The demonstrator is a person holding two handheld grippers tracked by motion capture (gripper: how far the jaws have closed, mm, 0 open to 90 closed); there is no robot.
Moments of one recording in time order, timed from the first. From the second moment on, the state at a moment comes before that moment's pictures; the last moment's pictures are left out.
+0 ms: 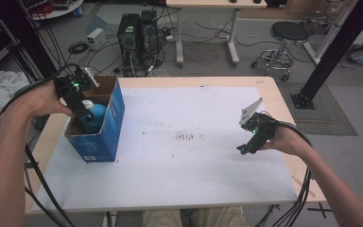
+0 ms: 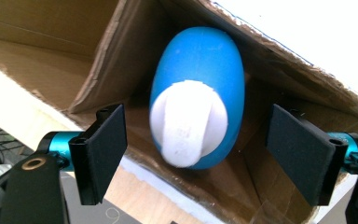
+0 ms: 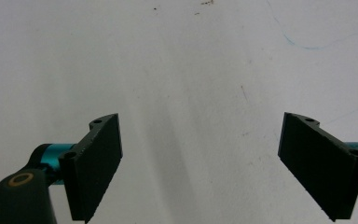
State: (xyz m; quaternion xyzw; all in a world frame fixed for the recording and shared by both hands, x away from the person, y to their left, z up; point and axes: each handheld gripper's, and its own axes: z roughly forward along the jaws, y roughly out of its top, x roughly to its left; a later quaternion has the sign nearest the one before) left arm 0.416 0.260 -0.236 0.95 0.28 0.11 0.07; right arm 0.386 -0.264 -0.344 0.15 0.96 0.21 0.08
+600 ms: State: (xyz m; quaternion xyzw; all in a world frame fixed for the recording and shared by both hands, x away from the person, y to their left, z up) left arm 0.407 0.221 -0.189 0.96 0.23 0.15 0.09; right arm 0.386 -0.265 -0.344 0.16 0.96 0.21 0.08
